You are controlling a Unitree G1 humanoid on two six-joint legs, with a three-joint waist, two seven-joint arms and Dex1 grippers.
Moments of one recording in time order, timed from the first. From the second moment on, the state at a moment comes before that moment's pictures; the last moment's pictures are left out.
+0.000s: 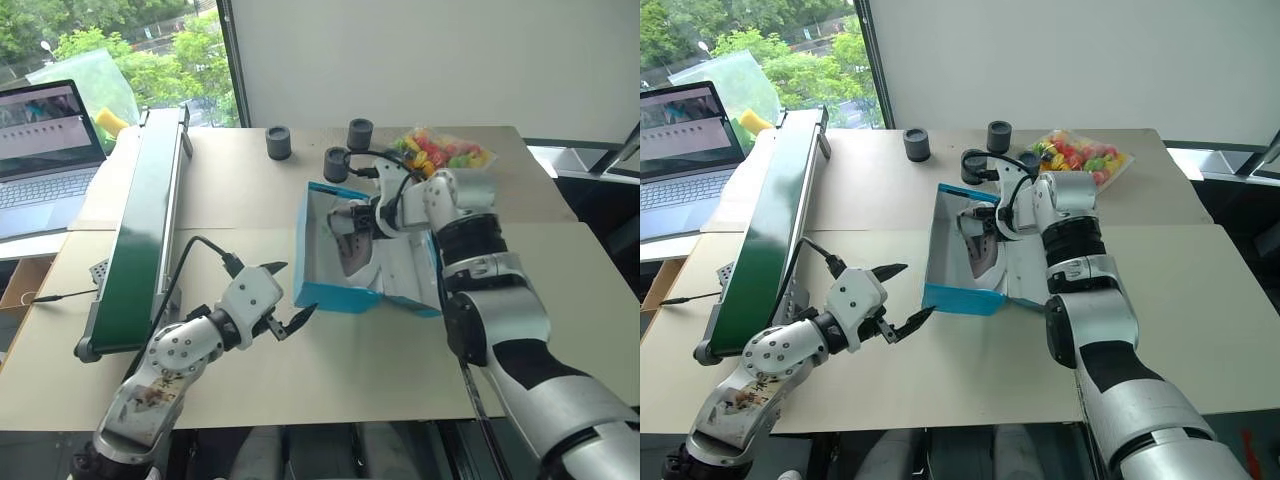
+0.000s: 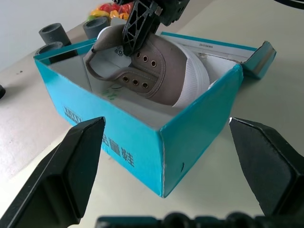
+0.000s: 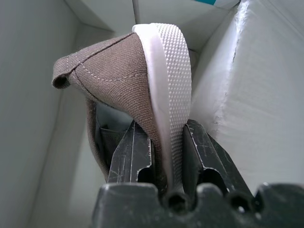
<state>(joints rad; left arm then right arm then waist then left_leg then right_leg) -0.06 0.55 -0.13 -0.67 -0.17 0.53 -0.51 -1.24 -0.16 -0.13 0.72 0.32 1.22 0.05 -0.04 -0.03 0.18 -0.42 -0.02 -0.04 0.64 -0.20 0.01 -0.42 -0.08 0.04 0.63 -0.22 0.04</state>
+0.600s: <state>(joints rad) -0.07 0.39 0.00 -0.61 -0.14 0.49 -0.34 -1.25 -0.16 -0.17 0.53 0.32 1.12 0.06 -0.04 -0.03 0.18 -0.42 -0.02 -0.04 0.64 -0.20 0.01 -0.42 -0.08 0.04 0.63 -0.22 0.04</state>
